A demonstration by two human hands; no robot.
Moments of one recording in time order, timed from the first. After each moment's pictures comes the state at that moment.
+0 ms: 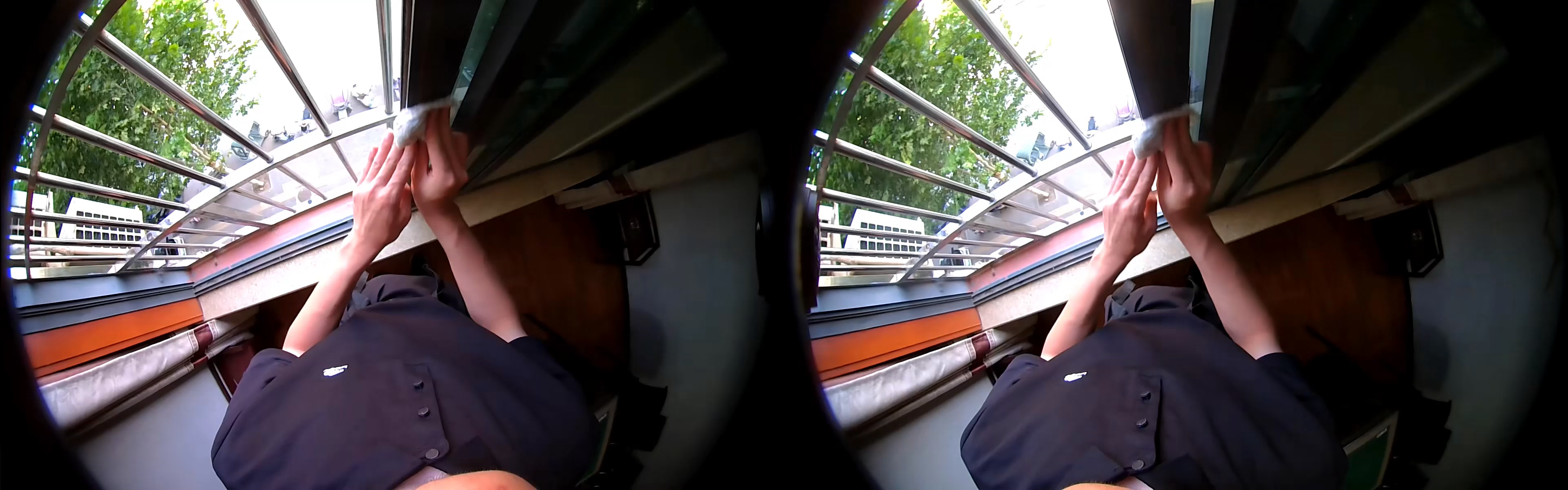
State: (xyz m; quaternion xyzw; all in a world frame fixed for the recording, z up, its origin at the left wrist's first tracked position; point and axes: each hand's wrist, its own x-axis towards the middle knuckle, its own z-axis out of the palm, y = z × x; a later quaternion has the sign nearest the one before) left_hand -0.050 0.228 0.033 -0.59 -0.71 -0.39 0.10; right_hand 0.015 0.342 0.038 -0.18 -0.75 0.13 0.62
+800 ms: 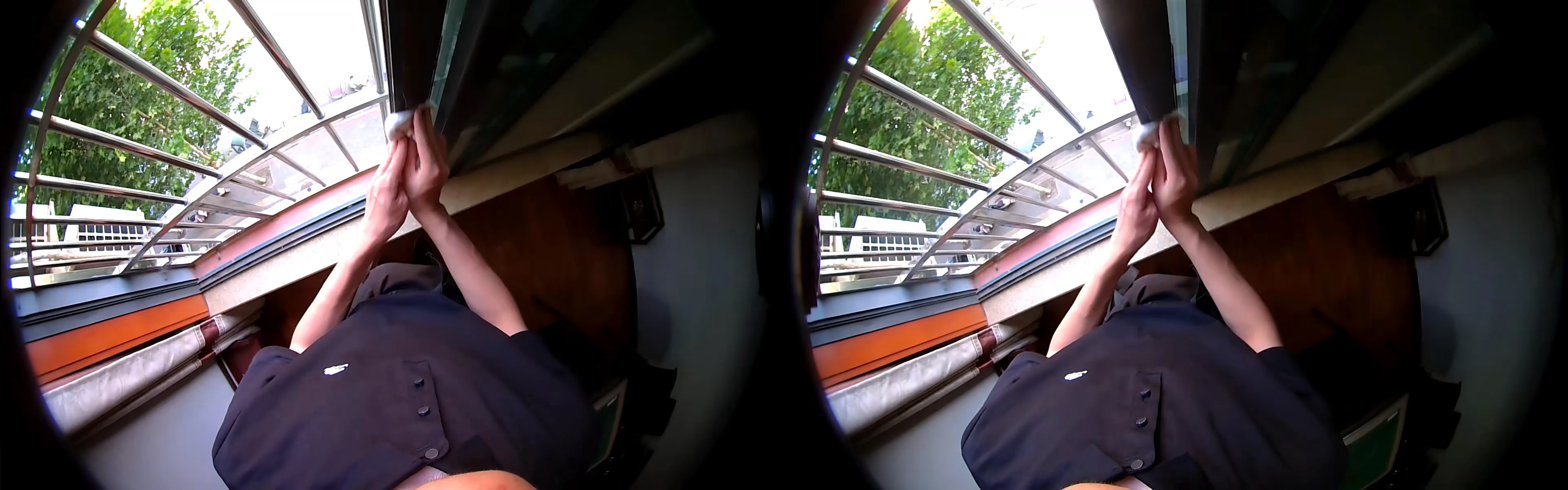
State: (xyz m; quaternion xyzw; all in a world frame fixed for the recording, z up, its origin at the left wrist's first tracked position) left_hand -0.026 0.223 -0.022 -0.51 -0.66 -0.54 -0.11; right_hand 0.021 0.314 -0.022 -0.24 -0.73 0.21 0.61
